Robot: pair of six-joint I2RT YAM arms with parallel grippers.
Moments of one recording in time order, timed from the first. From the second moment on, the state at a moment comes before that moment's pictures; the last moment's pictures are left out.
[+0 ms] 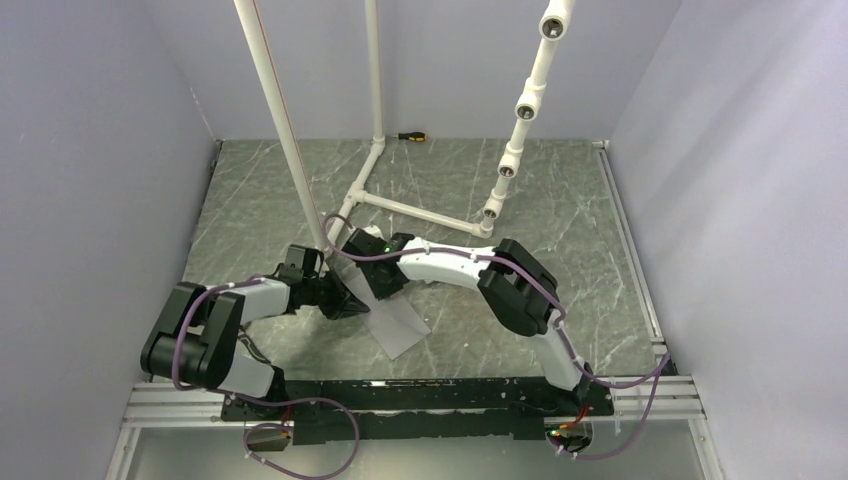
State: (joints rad) left arm -0.26 1.44 0.43 -0.03 0.55 -0.99; right arm 1.04 2.13 1.58 -0.66 0.18 0.51
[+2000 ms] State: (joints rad) left arm -0.20 1.54 0.44 0.05 0.68 -1.02; right arm 1.14 2.00 1.38 -0.51 0.23 0.45
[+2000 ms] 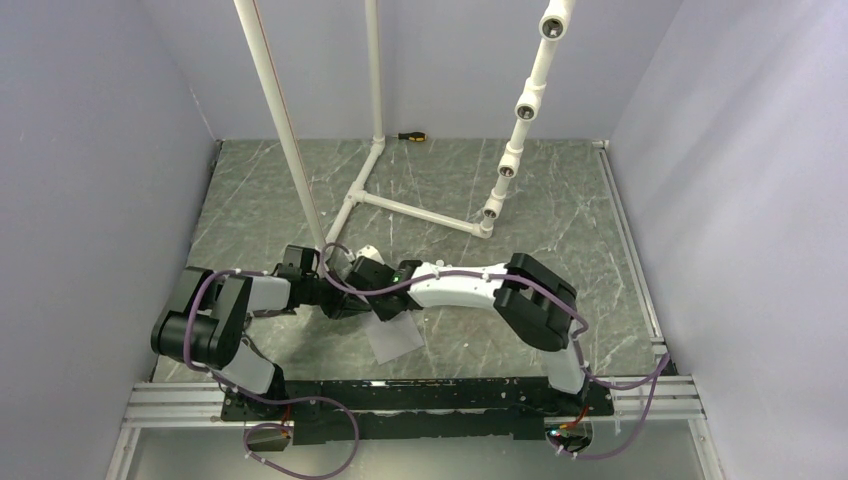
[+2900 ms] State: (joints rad) left arm -0.20 1.11 0.49 -0.16 0.55 -0.76; right arm 0.91 1.72 1.23 -0.71 0.27 0.58
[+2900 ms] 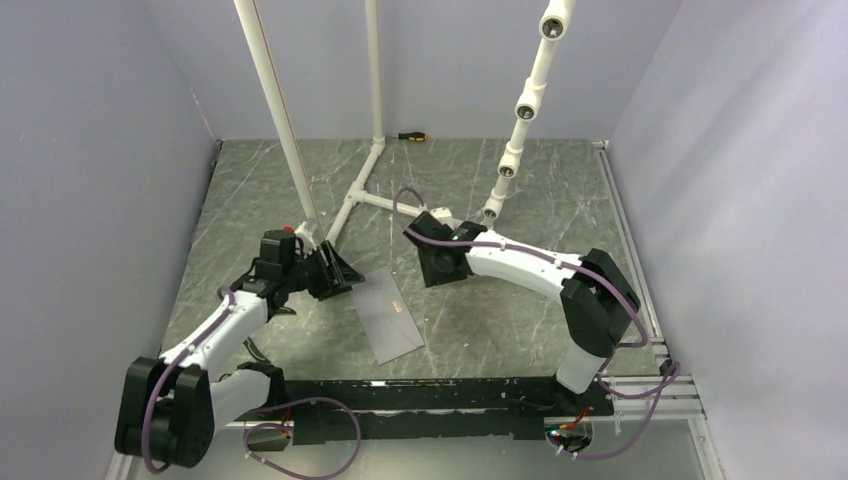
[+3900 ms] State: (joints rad) left arm -0.20 0.99 0.54 -0.25 0.42 -0.67; right arm 0.80 1.92 1.34 -0.74 0.41 0.93
